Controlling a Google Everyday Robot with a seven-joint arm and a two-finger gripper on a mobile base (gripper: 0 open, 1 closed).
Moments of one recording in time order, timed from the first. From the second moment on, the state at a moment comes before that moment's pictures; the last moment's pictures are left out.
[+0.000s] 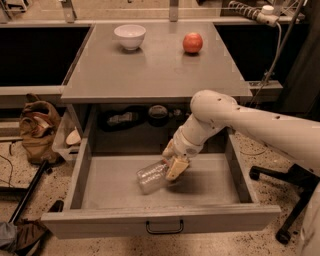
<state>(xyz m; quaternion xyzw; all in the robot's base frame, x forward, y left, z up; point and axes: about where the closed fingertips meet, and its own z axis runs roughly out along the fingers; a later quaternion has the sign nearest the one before) 0.558 -0.045 0.629 -0.72 0.66 0.17 0.16</state>
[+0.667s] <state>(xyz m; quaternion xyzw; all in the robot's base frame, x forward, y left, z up) 0.518 -0.083 0.702 -0.67 0.69 0.14 0.24</state>
